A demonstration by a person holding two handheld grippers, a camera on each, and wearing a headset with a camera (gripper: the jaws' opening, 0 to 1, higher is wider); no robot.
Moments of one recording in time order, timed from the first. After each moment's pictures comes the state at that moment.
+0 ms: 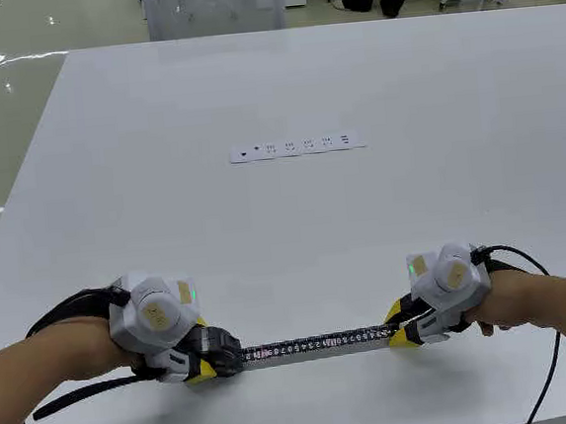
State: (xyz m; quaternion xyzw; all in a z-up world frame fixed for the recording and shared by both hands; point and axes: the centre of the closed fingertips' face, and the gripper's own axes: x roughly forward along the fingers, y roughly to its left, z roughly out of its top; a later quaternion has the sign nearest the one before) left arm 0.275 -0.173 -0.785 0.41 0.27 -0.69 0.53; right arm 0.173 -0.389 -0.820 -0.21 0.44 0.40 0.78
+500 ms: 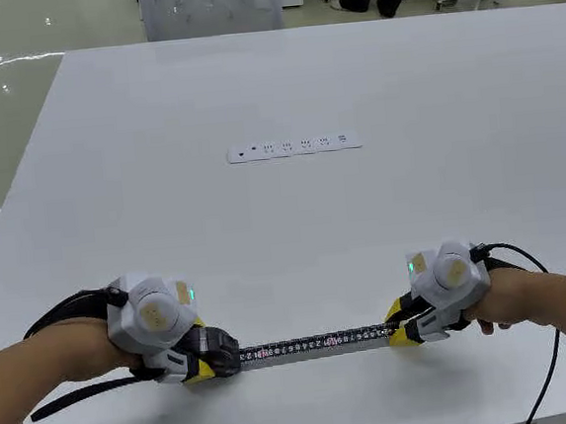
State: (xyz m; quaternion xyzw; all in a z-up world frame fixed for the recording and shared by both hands) left arm 0.274 -0.174 -0.786 0.41 0.27 -0.69 0.53; right arm 0.173 -0.391 -0.821 -0.21 0.44 0.40 0.78
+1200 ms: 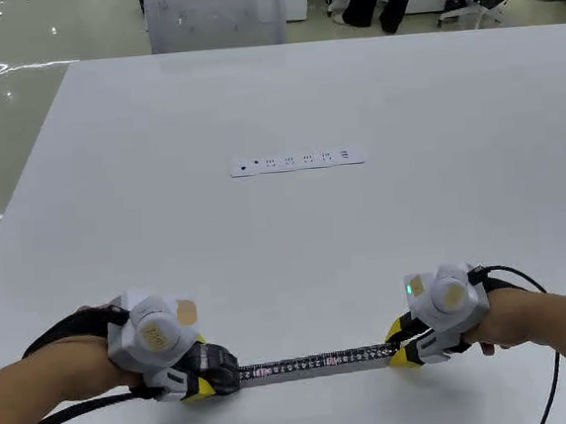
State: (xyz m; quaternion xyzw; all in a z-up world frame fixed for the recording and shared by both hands) left arm 0.275 -0.177 -0.787 0.41 0.27 -0.69 0.53; right arm 0.173 -0.388 -0.821 -0.22 0.45 0.40 0.77
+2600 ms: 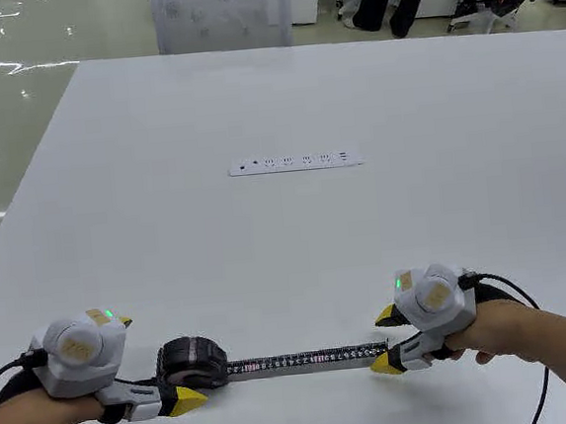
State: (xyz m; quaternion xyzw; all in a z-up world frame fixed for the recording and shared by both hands) left arm 0.302 -0.138 -0.769 0.19 0.30 -0.54 0.76; right arm 0.180 -0.404 -0.798 -0.22 0.41 0.31 0.83
